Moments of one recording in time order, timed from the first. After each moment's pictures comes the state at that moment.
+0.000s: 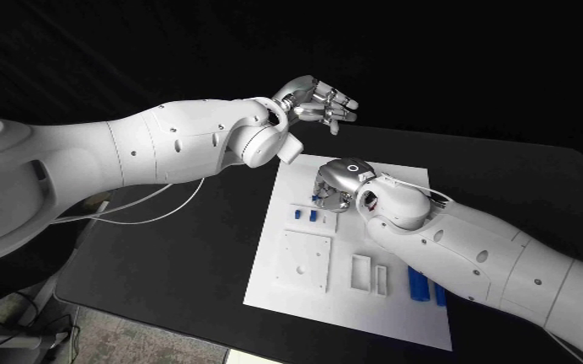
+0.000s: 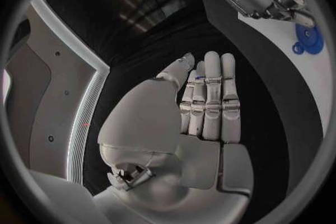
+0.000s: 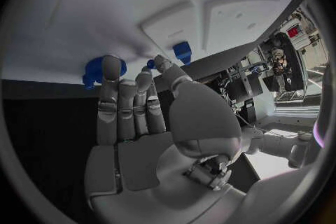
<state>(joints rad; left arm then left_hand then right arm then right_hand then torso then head) 1.47 -0.74 -0.15 1.35 -0.35 -0.26 0.25 1.41 -0.04 0.22 -0.10 0.19 1.07 0.13 0.07 0.06 1.29 0.06 0.07 0.06 1.22 -0.01 0.68 0.41 0.07 1.22 -0.03 0.08 1.26 1.17 -0.24 -0.05 1.11 -1.85 -0.25 -0.13 1.19 -0.02 0.28 -0.24 0.33 1.24 0.06 0.06 0.07 1.08 -0.01 1.03 0.77 1.13 -0.05 1.19 0.93 0.12 1.37 -0.07 0.34 1.31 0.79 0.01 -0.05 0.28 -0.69</state>
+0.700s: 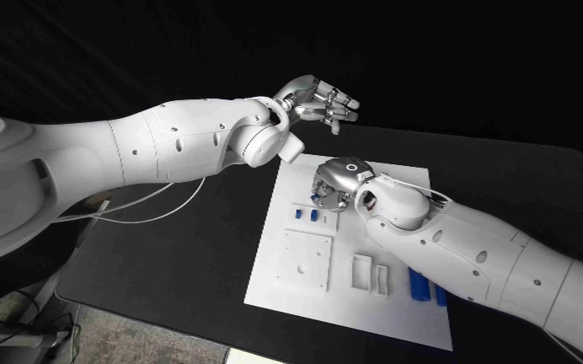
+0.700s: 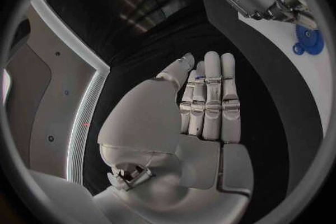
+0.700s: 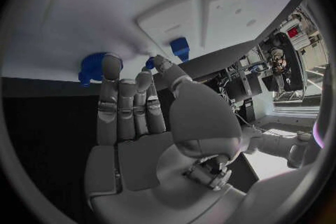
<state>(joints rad) 1.47 -0.74 -0.15 1.35 -0.35 -0.26 0.25 1.41 -0.04 0.22 -0.10 0.19 1.07 0.13 0.07 0.06 1.29 0.06 0.07 0.06 1.22 -0.01 0.68 0.41 0.07 1.22 -0.03 0.08 1.26 1.17 -0.24 -0.05 1.12 -1.85 -0.26 -0.13 1.19 -0.03 0.30 -0.25 0.33 1.23 0.06 0.06 0.07 1.07 -0.01 1.02 0.77 1.12 -0.05 1.17 0.91 0.12 1.37 -0.07 0.32 1.31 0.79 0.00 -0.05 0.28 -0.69</state>
